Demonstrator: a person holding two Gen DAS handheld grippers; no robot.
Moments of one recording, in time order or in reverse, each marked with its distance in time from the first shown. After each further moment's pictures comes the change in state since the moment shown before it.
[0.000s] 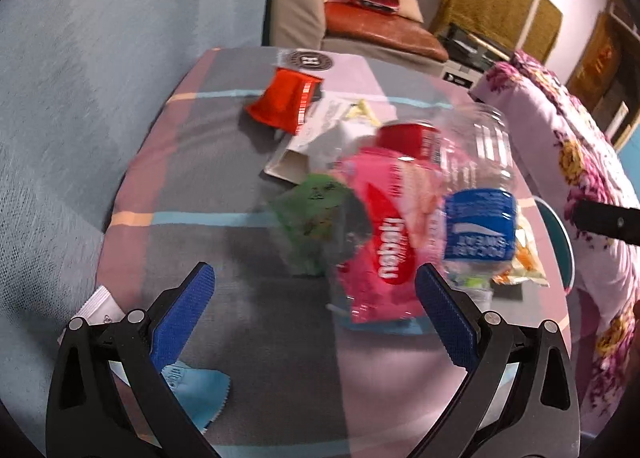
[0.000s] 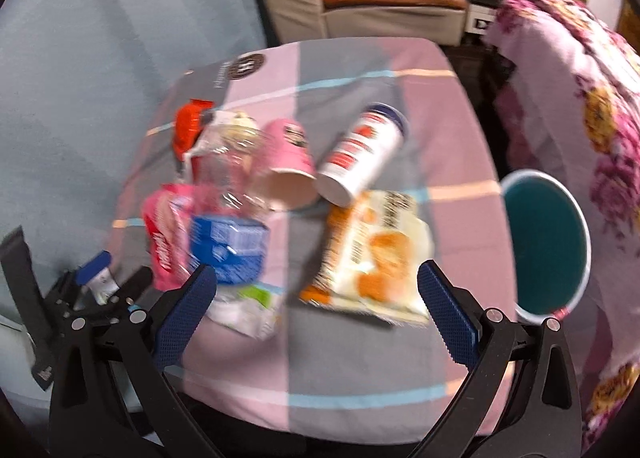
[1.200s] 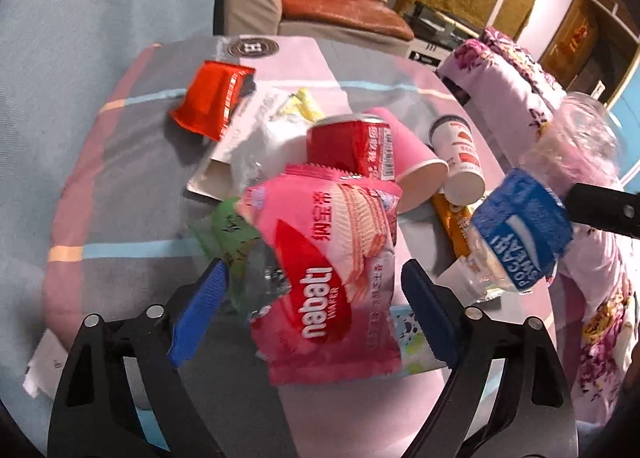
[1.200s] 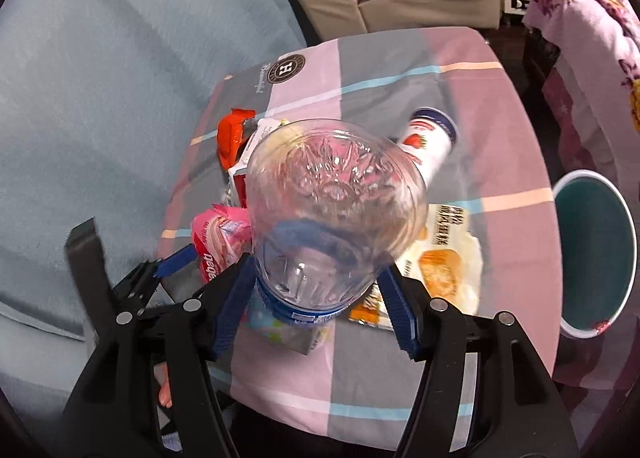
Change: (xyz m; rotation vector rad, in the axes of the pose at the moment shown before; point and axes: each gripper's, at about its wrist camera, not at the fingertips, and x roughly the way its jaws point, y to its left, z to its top) left arm 0.042 -0.042 0.023 0.089 0.073 -0.116; right arm -0.001 -0.022 0.009 0.055 0.026 0.203
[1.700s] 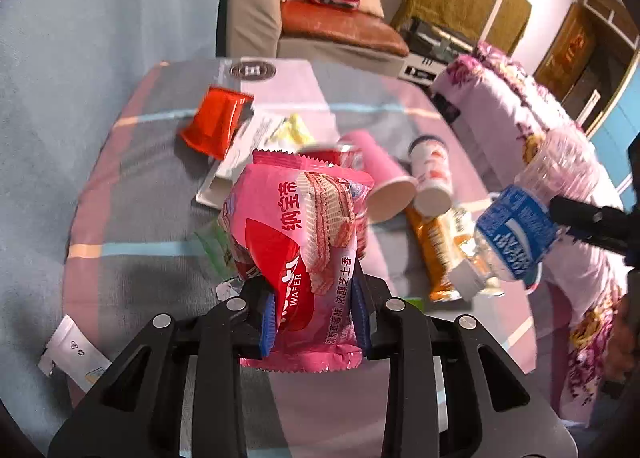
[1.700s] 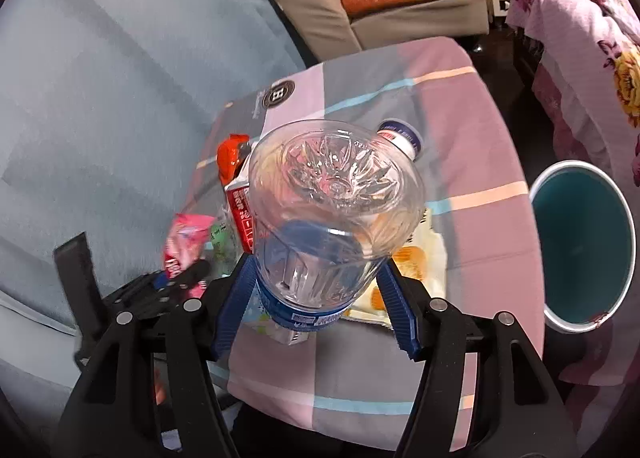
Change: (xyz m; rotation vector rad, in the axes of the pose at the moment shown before) left arm -0.050 -0.014 -0.001 -0.012 -0.069 -0.006; right arm -0.034 -0.041 -0.009 0.046 -0.091 0.054
